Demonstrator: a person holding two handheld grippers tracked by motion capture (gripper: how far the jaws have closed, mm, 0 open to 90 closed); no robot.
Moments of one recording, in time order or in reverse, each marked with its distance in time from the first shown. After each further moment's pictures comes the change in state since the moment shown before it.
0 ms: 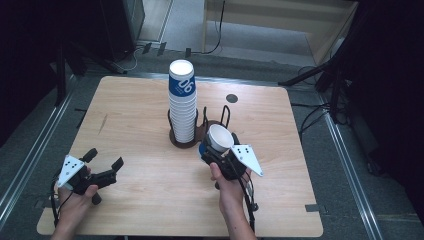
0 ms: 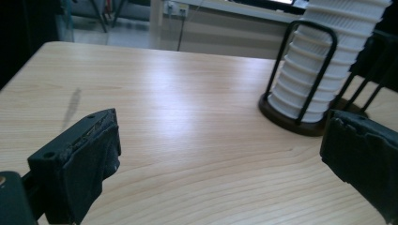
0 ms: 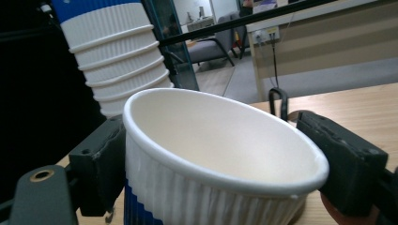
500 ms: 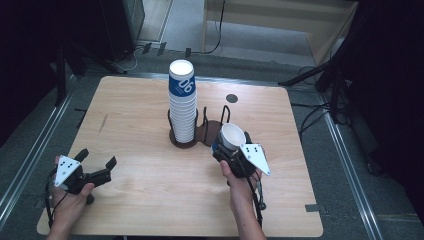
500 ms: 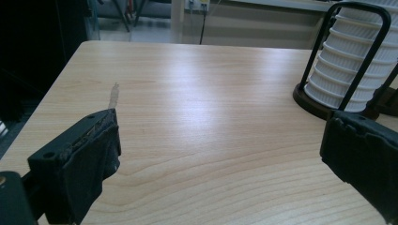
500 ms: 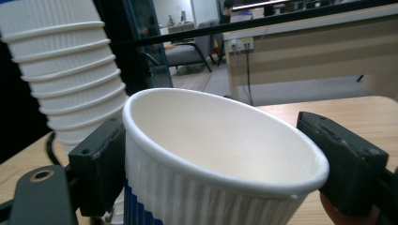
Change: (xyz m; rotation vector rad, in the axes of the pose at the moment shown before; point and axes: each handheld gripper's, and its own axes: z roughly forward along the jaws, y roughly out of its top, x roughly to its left) left arm 0.014 -0.004 -0.002 0.020 0.081 0.038; right arm -0.028 0.001 0.002 -0.024 -0.089 -0.087
